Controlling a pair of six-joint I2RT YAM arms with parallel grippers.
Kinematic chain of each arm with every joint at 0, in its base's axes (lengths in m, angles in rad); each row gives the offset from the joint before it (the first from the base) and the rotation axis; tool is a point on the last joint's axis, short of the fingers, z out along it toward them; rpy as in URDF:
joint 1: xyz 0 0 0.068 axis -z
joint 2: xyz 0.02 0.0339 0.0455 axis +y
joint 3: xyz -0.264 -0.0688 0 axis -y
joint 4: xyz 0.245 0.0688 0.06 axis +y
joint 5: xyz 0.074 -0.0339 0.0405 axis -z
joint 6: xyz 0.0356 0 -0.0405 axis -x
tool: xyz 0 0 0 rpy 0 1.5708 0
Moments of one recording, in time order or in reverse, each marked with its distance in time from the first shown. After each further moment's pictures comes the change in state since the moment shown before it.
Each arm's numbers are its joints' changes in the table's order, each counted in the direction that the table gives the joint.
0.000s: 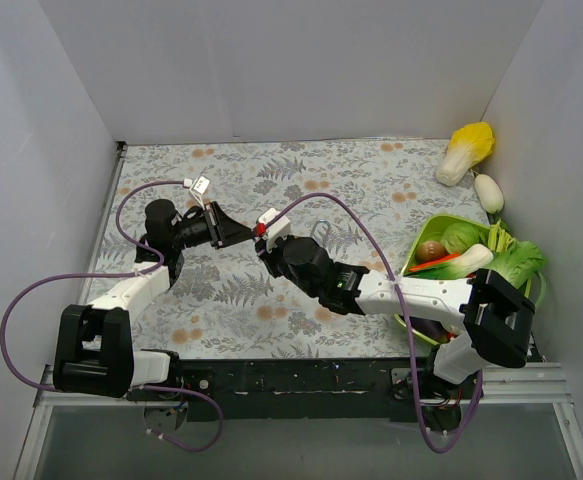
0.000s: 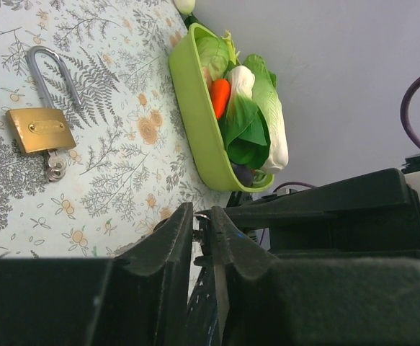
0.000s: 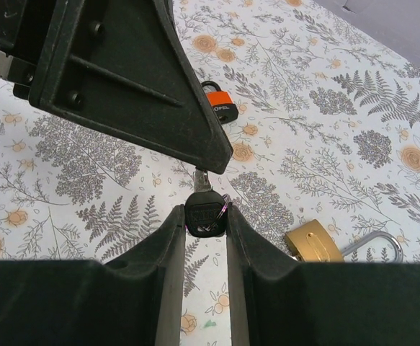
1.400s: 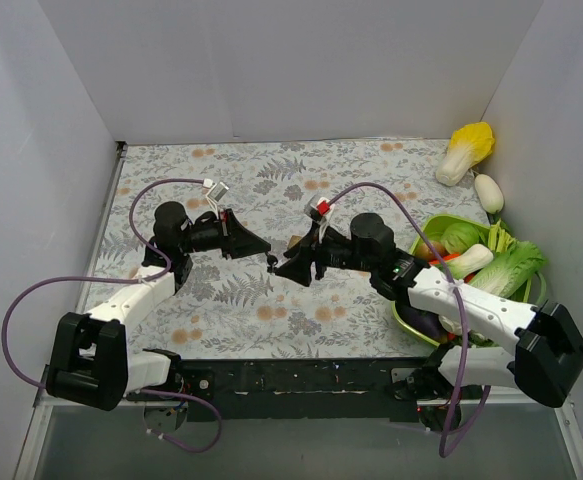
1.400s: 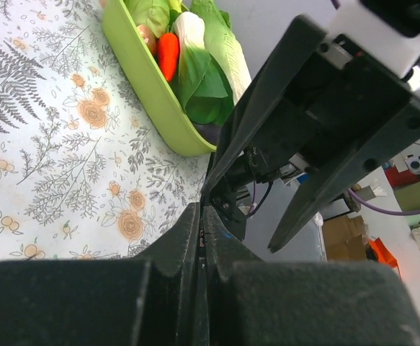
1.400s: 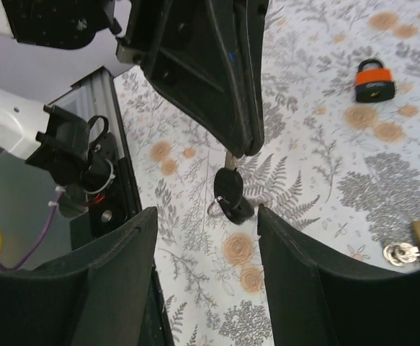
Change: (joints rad) left arm 0.111 -0.047 -0.005 -0.043 0.105 -0.074; right arm 0.317 -0.317 -0.184 0.044 -0.842 -0.259
